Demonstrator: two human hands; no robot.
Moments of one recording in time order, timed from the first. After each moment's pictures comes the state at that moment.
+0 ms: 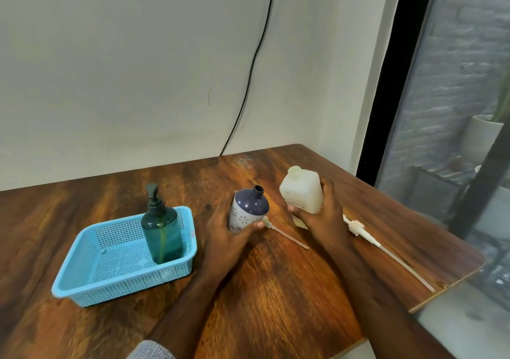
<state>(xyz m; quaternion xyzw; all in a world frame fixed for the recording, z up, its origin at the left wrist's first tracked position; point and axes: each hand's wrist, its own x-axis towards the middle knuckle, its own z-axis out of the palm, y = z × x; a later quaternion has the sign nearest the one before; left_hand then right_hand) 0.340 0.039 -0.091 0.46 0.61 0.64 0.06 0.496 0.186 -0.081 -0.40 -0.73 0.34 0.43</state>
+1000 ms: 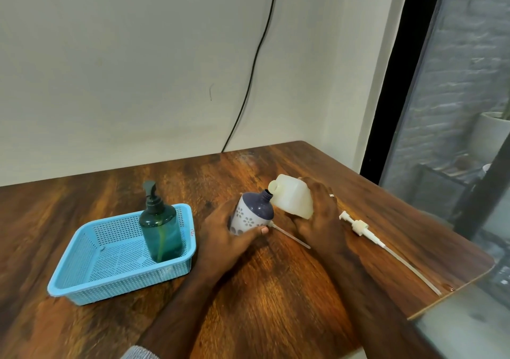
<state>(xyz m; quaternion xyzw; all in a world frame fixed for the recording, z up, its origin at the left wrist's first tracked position) 0.330 0.036 -0.093 0.51 0.66 0.55 -0.03 0.491 0.187 -0.101 -0.34 -0.81 0.20 0.43</state>
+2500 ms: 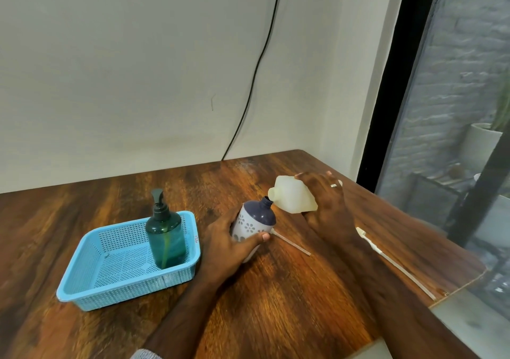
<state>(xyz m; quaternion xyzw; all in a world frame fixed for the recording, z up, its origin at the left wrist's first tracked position) 0.328 0.034 -0.097 0.49 0.68 0.55 0.01 0.503 0.179 -0.050 -0.25 -0.84 0.11 0.47</state>
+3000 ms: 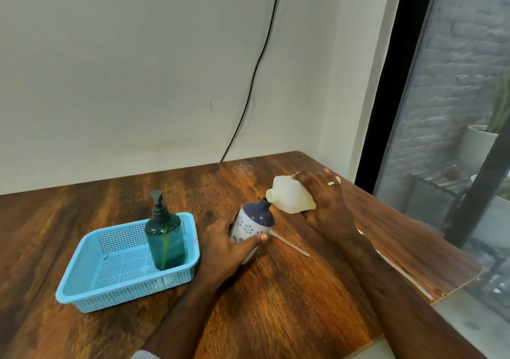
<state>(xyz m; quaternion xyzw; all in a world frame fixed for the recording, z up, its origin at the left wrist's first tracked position) 0.328 0.033 -0.096 0.49 0.68 0.55 0.02 0.503 0.198 -0.046 -0.21 -0.87 0.04 0.44</state>
